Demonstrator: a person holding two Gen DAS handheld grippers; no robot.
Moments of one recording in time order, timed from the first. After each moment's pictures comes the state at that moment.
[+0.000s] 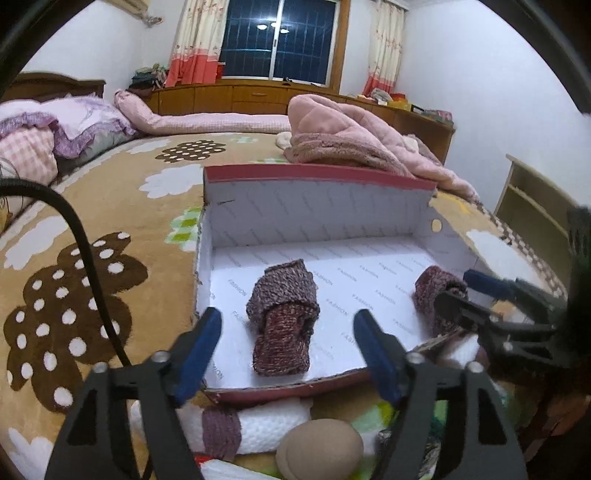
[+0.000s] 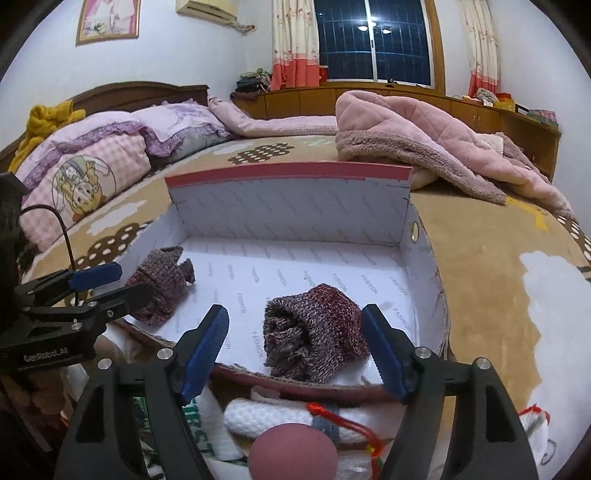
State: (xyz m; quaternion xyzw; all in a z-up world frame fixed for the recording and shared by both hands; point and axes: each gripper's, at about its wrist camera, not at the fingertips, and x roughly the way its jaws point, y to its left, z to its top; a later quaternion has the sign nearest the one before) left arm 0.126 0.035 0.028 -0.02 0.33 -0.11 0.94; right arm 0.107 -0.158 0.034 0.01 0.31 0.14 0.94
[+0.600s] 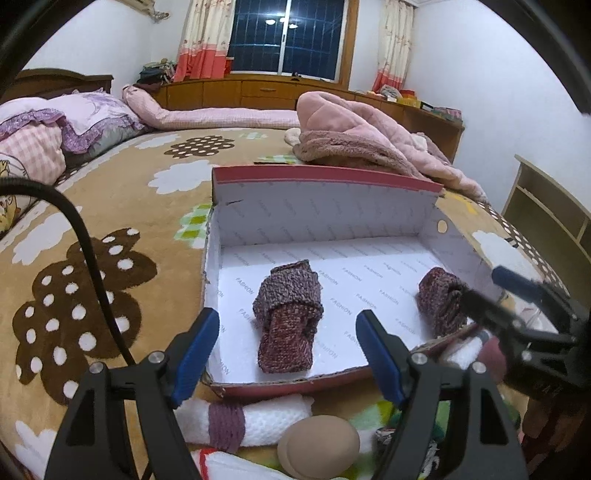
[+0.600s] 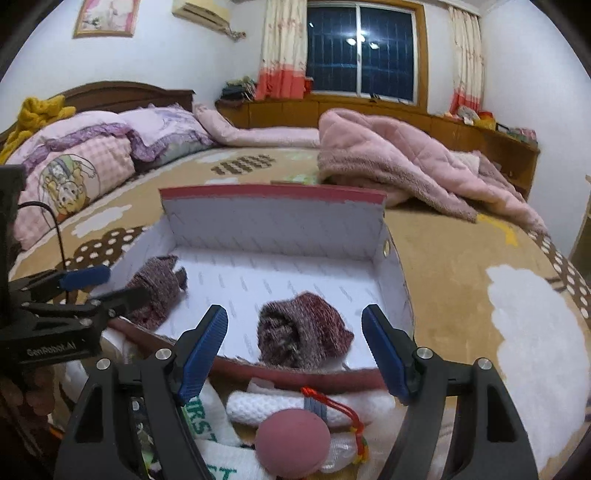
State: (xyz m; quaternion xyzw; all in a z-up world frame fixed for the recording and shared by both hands) left arm 0.121 0.035 0.037 -0.02 0.34 -0.10 0.94; right arm 0.092 -0.153 0.052 -0.02 0.30 0.08 0.95
